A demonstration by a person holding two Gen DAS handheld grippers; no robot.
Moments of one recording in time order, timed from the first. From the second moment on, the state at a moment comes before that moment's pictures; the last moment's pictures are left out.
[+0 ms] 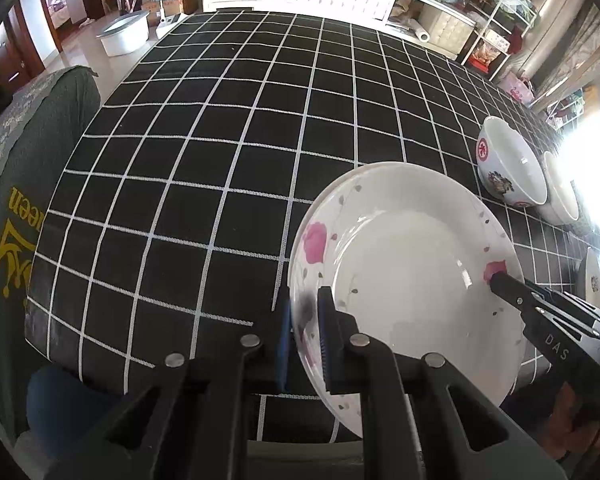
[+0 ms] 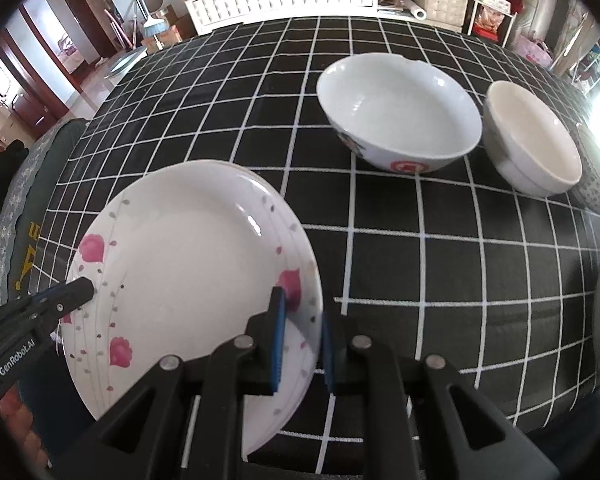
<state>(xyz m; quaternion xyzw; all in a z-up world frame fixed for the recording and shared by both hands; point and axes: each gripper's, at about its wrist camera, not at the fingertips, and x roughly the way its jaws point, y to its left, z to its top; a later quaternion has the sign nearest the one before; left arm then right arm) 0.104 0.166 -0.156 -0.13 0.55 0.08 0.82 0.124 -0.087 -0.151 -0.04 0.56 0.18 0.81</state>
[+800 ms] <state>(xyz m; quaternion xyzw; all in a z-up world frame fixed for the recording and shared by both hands) 0.103 0.170 -0.136 -0.12 0.53 0.08 0.84 0.118 -0.103 -0.133 -0.04 0.55 0.19 0.81</state>
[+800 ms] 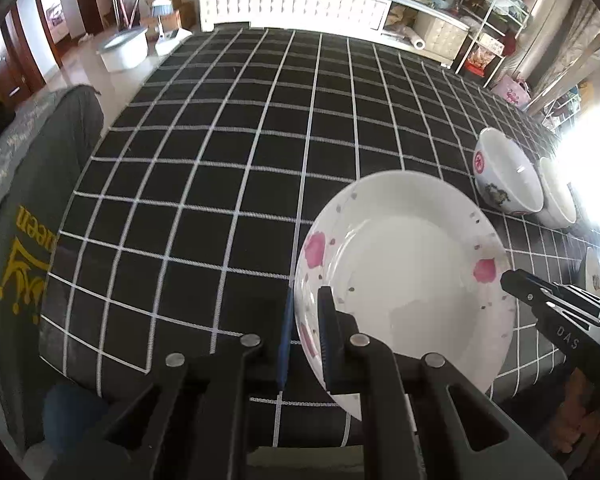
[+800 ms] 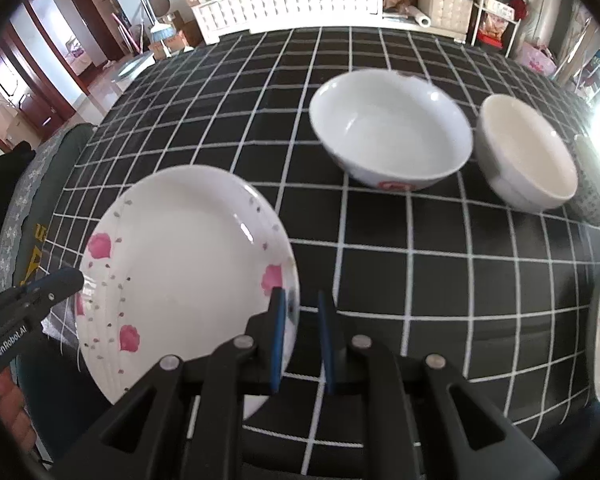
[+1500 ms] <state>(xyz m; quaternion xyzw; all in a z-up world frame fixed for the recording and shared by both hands) 0.087 0.077 -0.060 -0.06 0.45 0.02 0.89 0.088 -0.151 -0.057 -0.03 0.45 0.18 0.87</state>
